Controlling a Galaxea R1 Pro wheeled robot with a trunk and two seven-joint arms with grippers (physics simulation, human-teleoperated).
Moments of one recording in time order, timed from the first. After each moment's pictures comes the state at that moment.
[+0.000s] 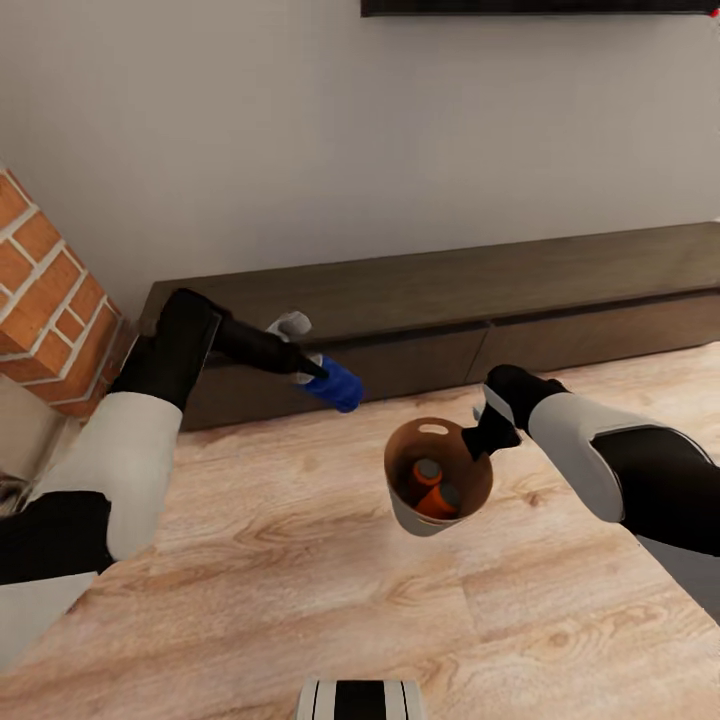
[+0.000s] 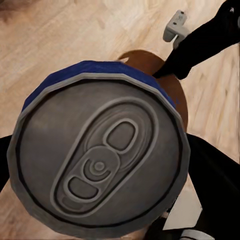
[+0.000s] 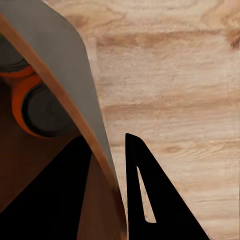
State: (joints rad) left arm -1.33 0.01 0.00 -0.84 -0.69 1.05 -1.57; right arm -1.48 -0.02 0.21 0.03 0.11 1.05 0.23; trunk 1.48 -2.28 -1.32
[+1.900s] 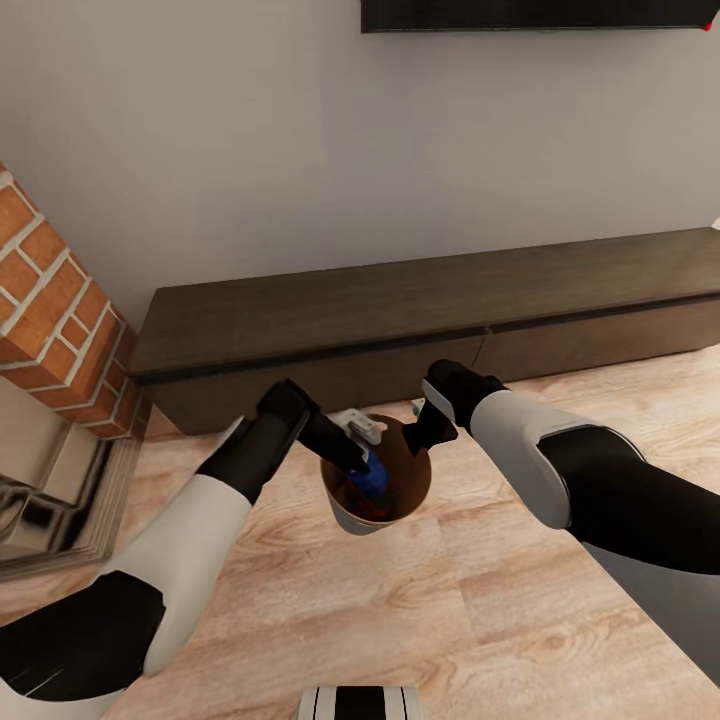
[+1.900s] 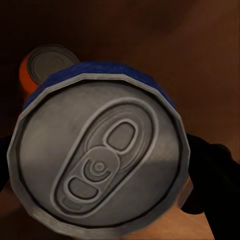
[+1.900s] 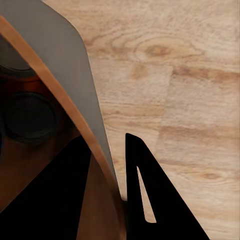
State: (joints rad) left arm -1.06 -0.16 -0.29 -0.88 -0.64 0.99 -1.14; right arm -1.49 0.17 0.16 0.01 0.10 1.04 0.21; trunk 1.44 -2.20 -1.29
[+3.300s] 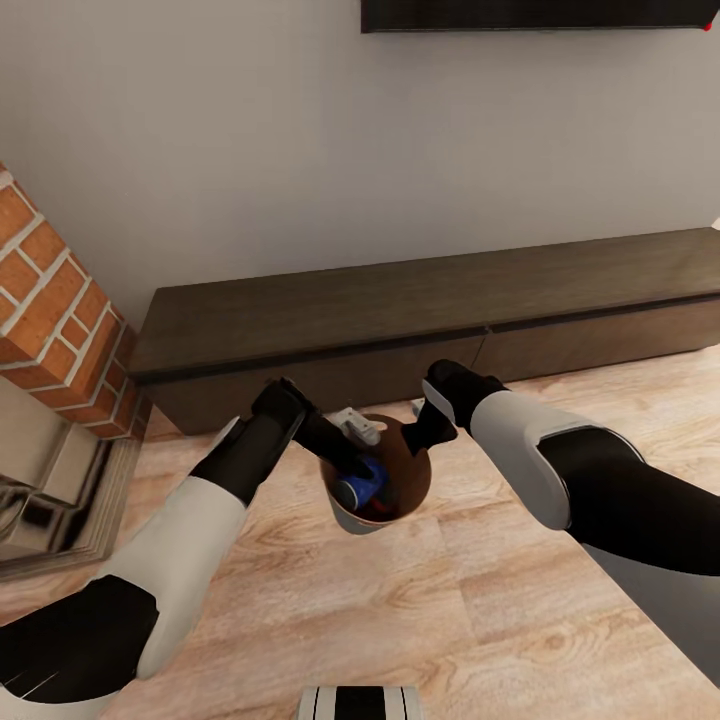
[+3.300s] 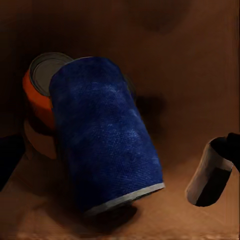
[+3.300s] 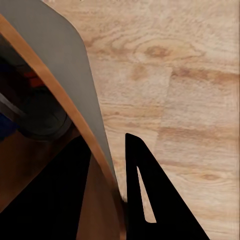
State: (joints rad) left arm -1.05 -0.14 -0.31 -0.91 -0.66 0.94 -1.17; right arm -1.48 0.17 0.17 0.00 0.10 1.04 0.21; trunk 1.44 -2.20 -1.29
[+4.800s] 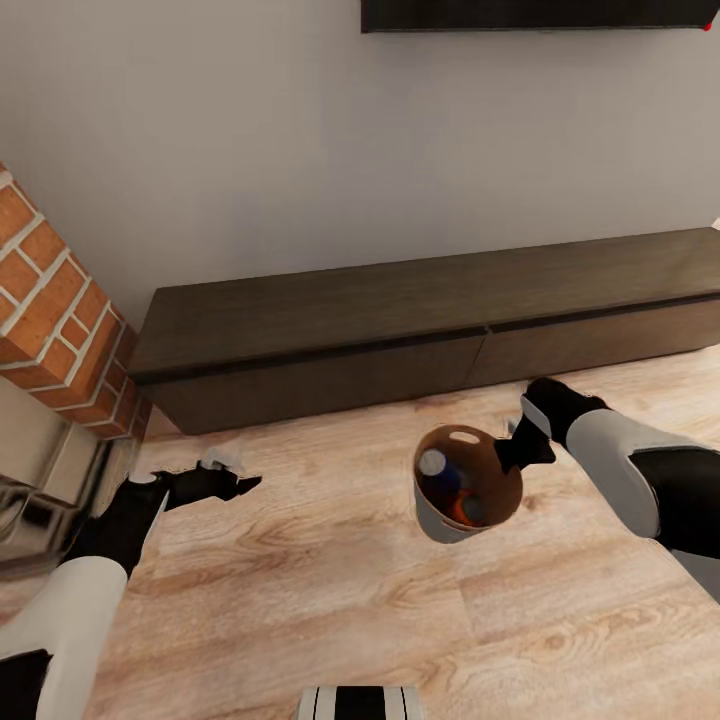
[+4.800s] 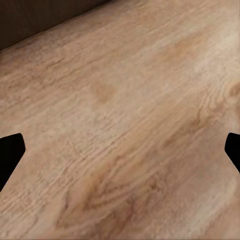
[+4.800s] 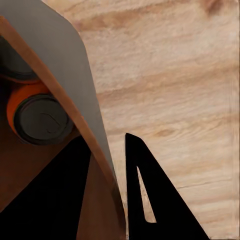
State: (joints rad) left arm -0.82 0.16 0.22 -0.67 -0.37 0.22 -0.77; right arm -1.42 -0.14 0.16 0.00 0.08 1.04 0.23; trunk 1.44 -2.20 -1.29
